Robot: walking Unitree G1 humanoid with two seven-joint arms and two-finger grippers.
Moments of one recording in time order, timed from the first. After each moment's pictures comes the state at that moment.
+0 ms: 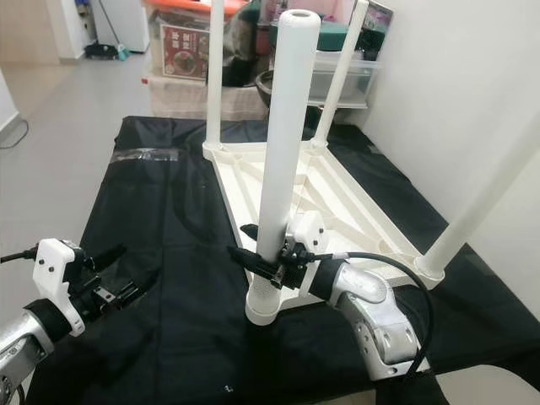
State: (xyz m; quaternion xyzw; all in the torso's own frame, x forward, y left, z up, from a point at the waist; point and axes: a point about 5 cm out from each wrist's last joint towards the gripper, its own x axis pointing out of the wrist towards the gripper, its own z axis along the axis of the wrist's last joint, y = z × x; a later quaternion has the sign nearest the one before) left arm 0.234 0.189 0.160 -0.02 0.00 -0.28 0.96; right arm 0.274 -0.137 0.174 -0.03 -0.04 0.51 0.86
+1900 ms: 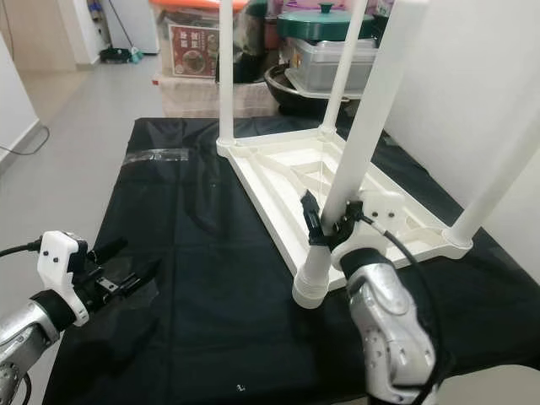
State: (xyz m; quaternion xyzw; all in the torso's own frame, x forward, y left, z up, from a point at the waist) left arm 0.247 0.192 0.162 -0.02 -0.01 -0.27 0.96; right arm 0.277 -0.194 0.214 0.01 -0.08 0.12 0.99
